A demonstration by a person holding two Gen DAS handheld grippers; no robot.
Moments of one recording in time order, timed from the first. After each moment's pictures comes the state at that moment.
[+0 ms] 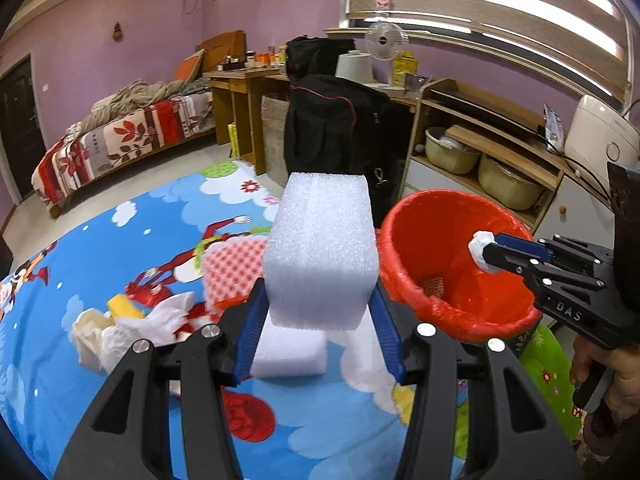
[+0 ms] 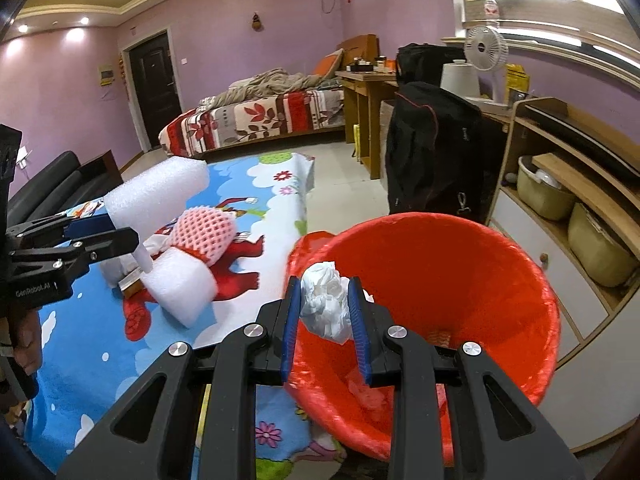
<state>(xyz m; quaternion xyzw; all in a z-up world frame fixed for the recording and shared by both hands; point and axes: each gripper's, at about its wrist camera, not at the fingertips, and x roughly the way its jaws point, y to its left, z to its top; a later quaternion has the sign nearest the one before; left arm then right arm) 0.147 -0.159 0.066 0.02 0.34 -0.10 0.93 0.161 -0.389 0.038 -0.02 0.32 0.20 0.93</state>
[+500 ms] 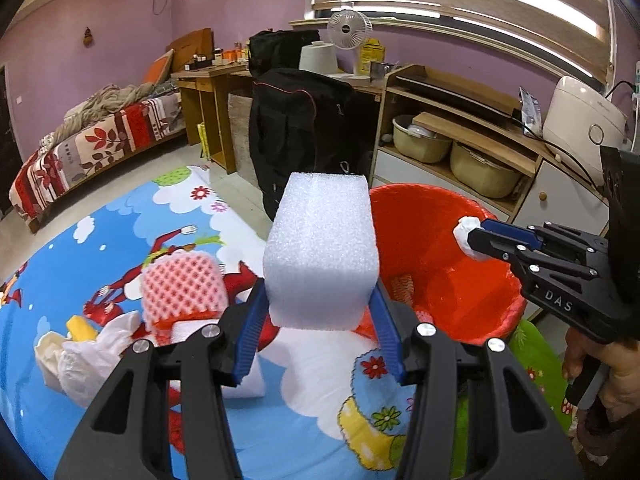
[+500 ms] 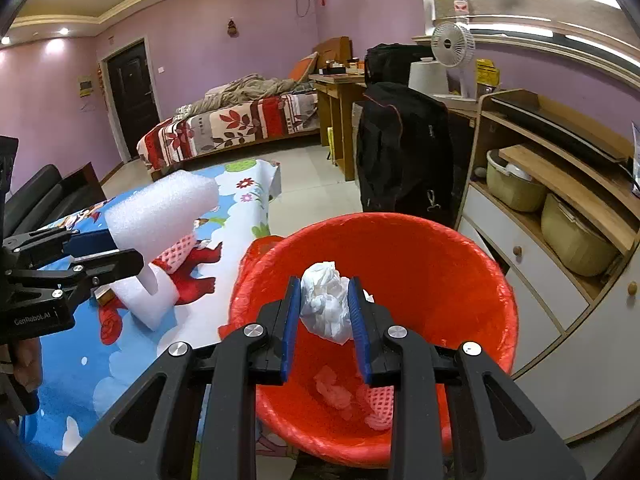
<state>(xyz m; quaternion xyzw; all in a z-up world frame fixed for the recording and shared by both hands) 0.167 -0.208 0.059 0.04 0.36 -0.15 0.92 0.169 -0.428 0.039 -0.01 0.32 0.16 0.93</state>
